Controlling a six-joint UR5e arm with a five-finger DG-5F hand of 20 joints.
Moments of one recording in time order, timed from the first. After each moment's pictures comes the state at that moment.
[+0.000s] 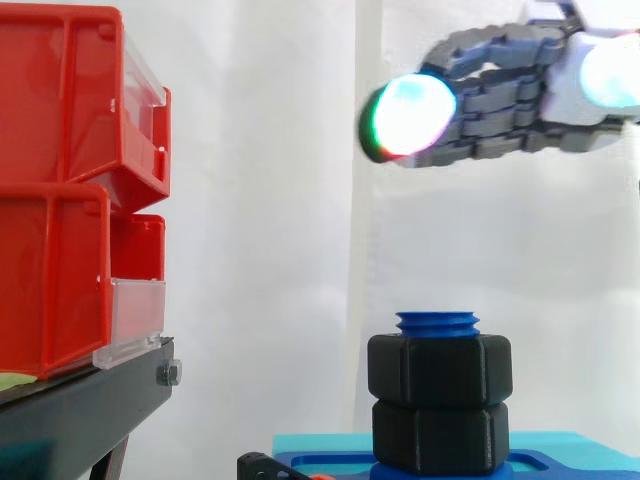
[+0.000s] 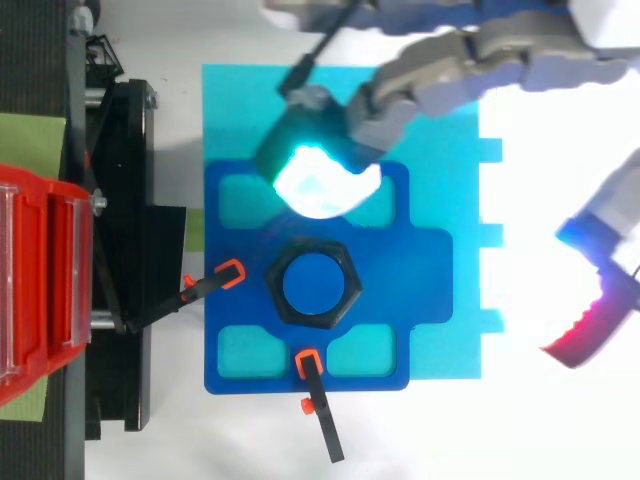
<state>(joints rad) -0.04 -2.06 -1.20 -3.01 -1.84 -1.01</state>
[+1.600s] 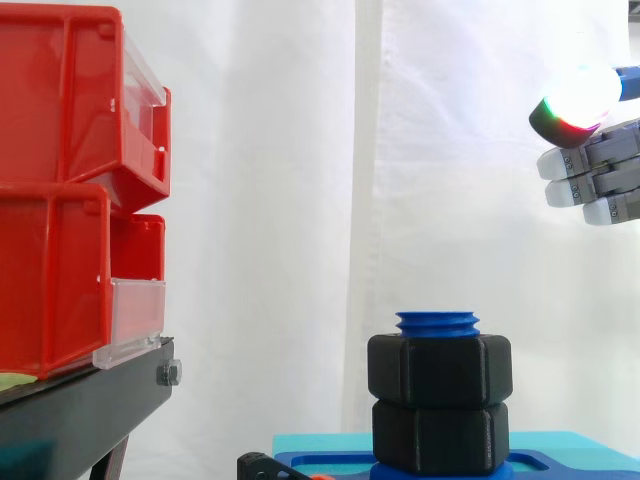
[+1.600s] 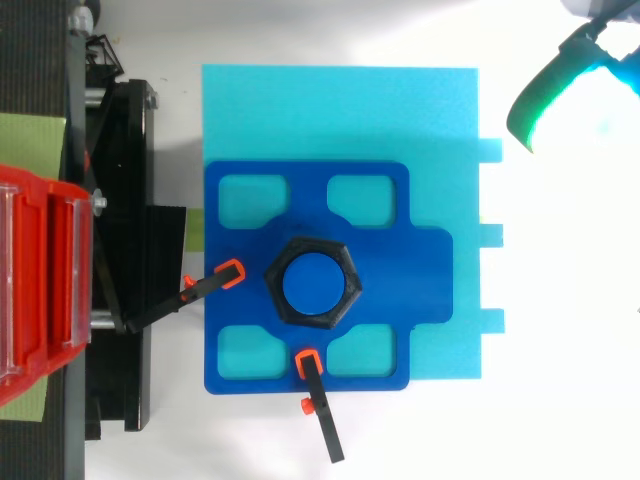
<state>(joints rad) 0.08 -1.74 -1.68 -2.86 -1.41 -0.37</state>
